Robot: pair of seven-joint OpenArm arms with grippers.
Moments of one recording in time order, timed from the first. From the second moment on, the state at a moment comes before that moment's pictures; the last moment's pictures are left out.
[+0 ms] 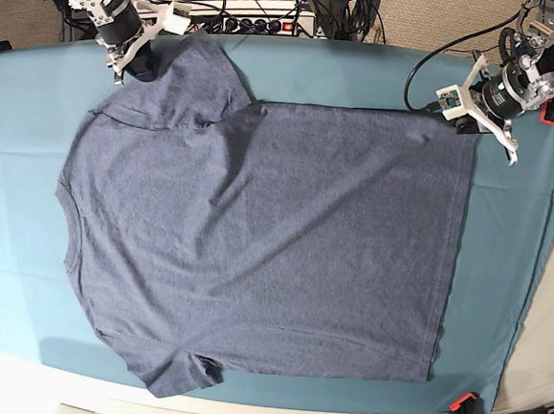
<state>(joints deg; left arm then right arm) 30.0 -35.8 1.3 106.2 27.5 -30.8 10.8 -39.9 51.9 -18.9 109.2 -53.1 6.5 -18.0</state>
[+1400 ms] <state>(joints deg) 42.7 -35.8 -2.4 119.5 24.7 -29.4 20.3 -55.6 52.1 -18.8 114.2 -57.6 -2.2 -26.0</state>
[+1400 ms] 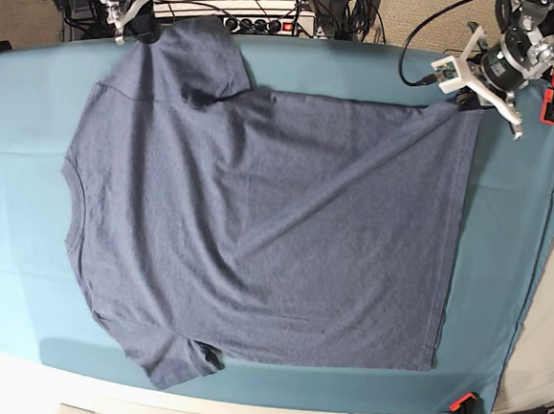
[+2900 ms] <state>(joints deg) 57.7 -35.8 -12.6 124.6 14.7 -32.4 24.4 -72.8 52.2 -11.5 115.2 -66.6 -7.2 -31.8</state>
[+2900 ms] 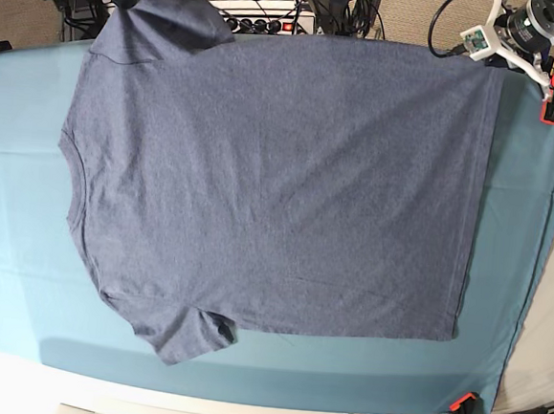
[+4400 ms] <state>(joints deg) 56.5 -35.8 -12.6 126.6 14.7 -29.5 25.7 -63.5 49.4 -11.6 121.6 -67.3 -10.6 -31.9</state>
